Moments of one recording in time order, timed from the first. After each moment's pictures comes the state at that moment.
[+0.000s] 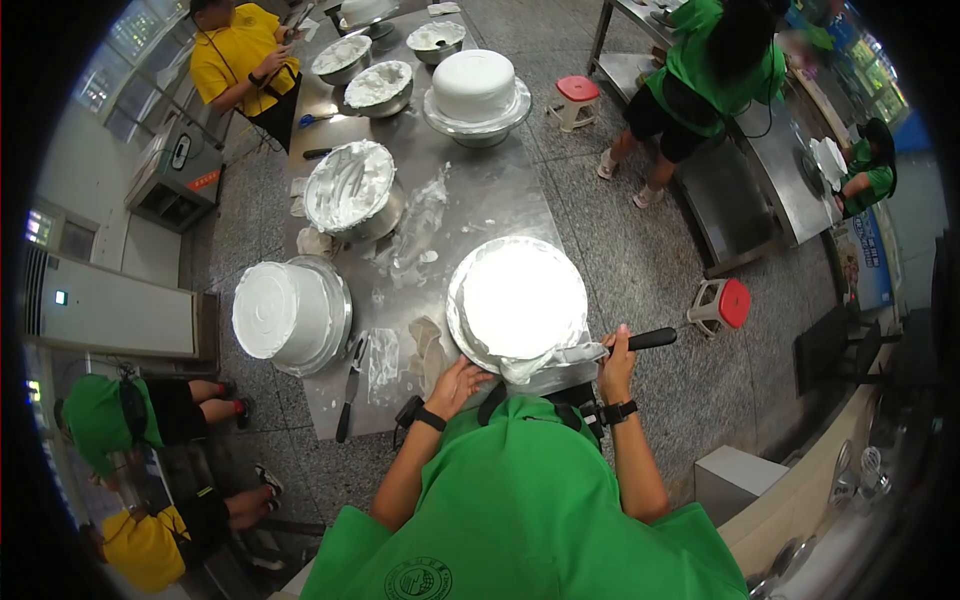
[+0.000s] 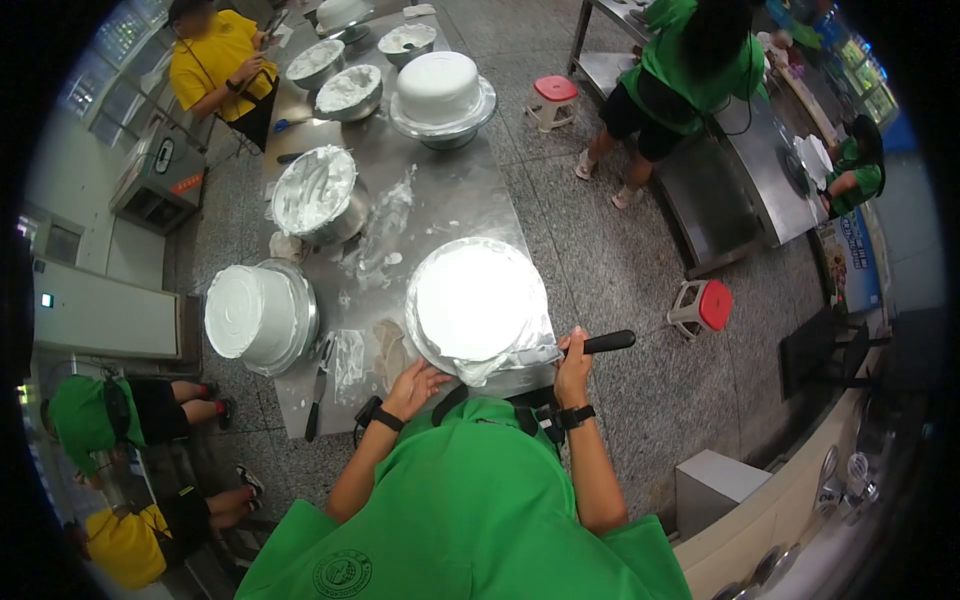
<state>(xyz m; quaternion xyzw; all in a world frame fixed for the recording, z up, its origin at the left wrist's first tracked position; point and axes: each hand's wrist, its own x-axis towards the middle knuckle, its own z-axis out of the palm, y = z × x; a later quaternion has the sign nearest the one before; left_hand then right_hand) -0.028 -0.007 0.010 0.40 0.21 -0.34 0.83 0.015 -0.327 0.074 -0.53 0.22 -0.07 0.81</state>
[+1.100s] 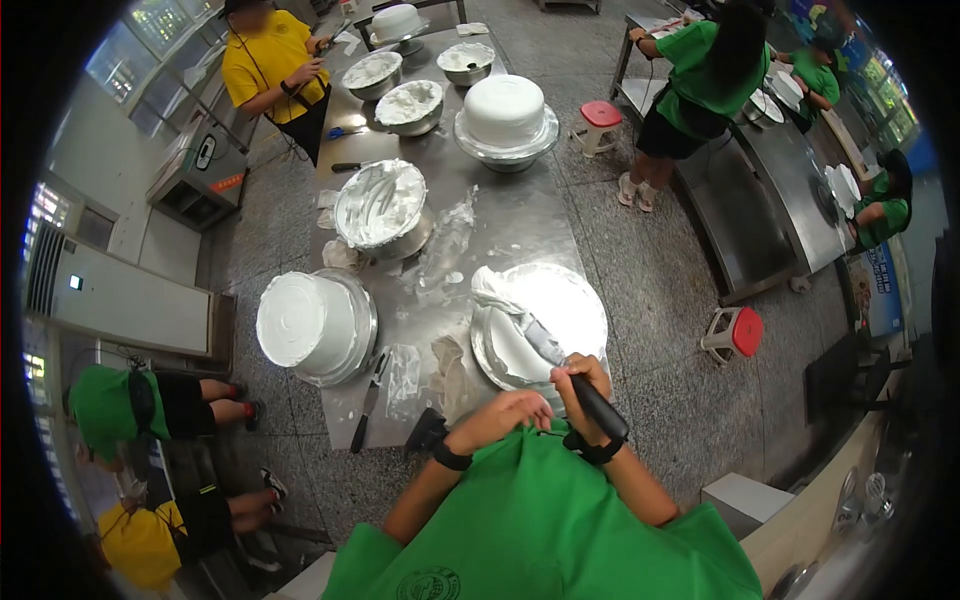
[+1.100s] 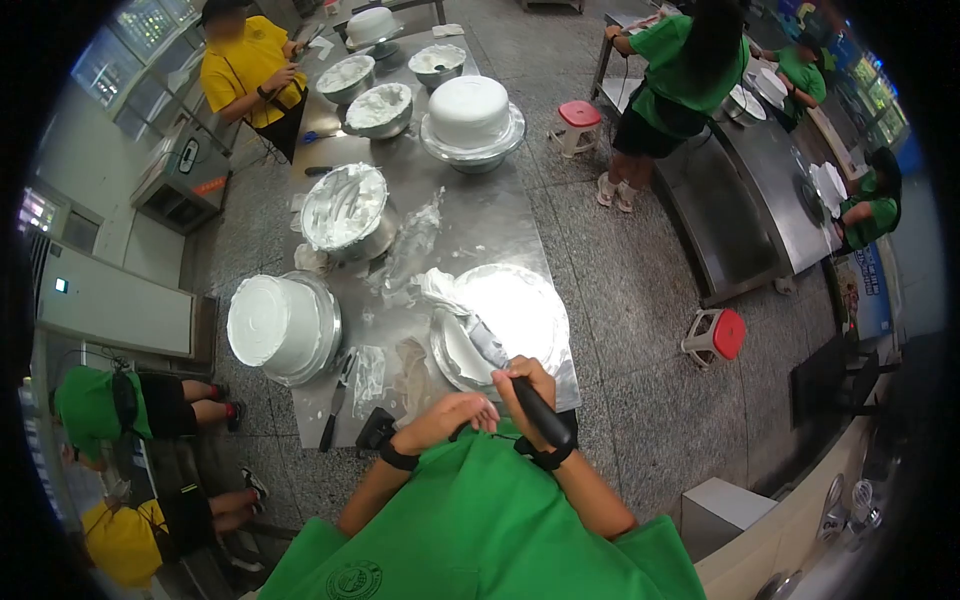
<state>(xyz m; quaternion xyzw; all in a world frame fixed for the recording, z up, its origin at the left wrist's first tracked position) -0.009 -0.046 0.185 0.56 -0.11 -0.36 0.74 0.012 -0.225 0.184 -0.65 -0.09 -0.05 0.75</state>
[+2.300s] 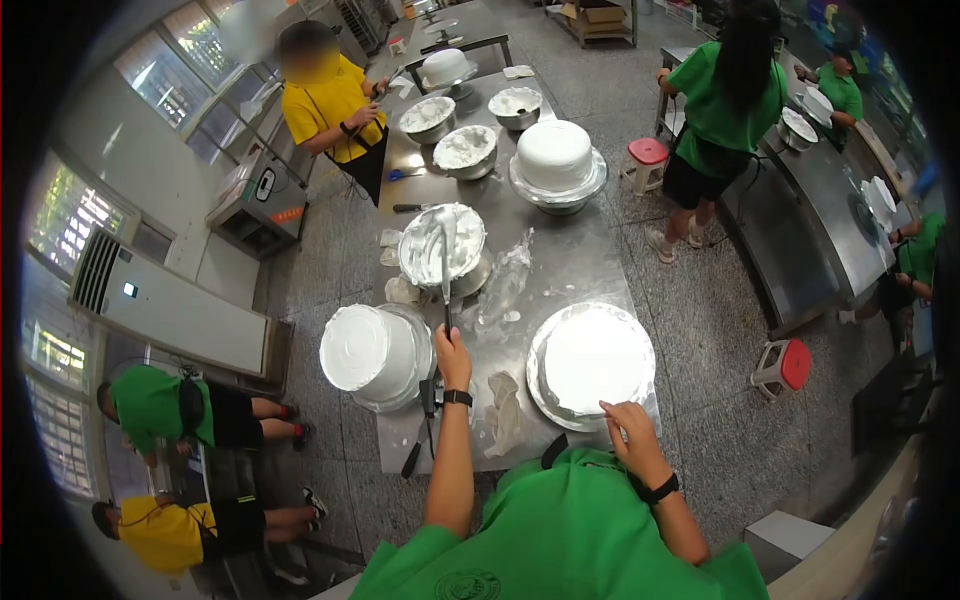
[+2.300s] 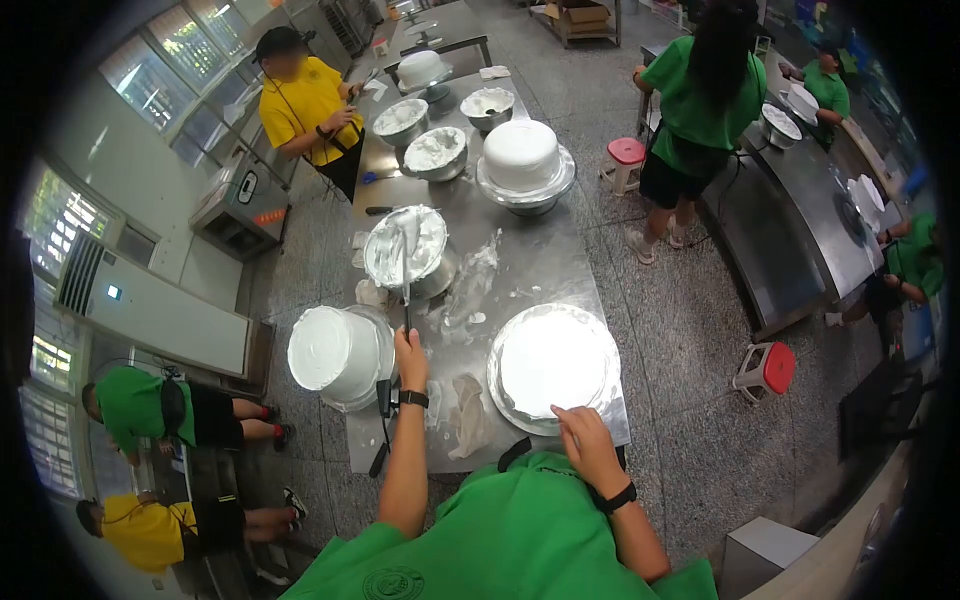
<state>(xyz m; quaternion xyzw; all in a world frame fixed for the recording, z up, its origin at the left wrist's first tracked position) 0.097 0.115 0.049 0.84 0.23 0.26 0.43 -0.009 -0.261 0.188 -0.85 -0.23 -0.05 0.48</state>
